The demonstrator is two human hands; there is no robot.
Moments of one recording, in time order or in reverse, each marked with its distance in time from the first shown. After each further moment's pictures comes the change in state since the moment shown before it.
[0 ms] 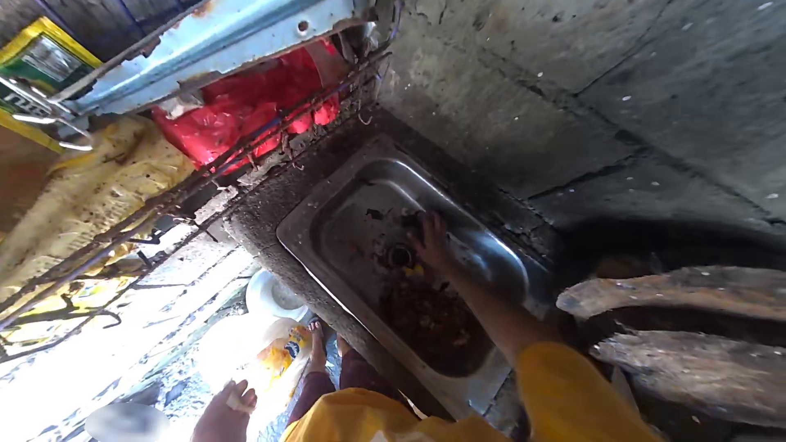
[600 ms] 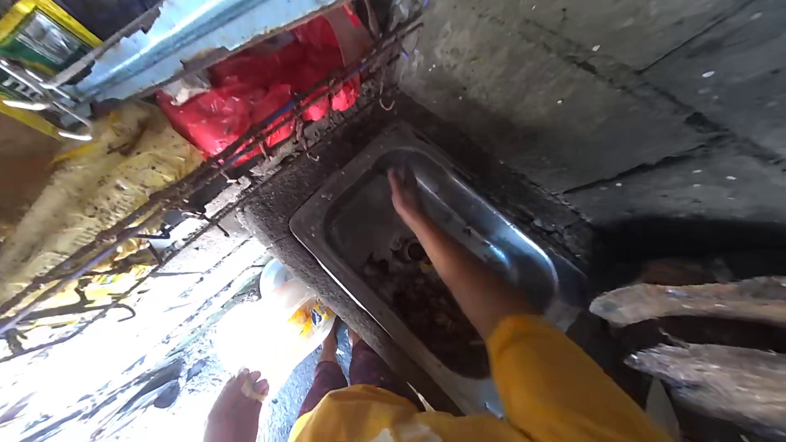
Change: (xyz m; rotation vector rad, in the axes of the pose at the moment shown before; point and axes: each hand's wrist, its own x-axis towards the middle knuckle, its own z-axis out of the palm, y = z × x) left_hand -0.003 0.004 -0.004 -0.029 -0.061 0.048; right_hand 0.075 -0.135 -0.012 0.638 0.148 0.127
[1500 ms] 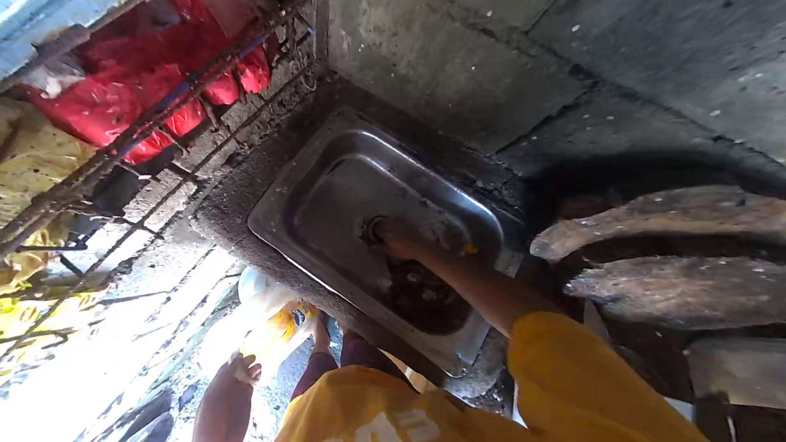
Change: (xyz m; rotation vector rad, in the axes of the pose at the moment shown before) left_hand 0.010 -0.003 0.028 0.216 -0.072 -0.001; right_hand -0.089 0.095 -0.065 -0.870 -0.726 -0.064
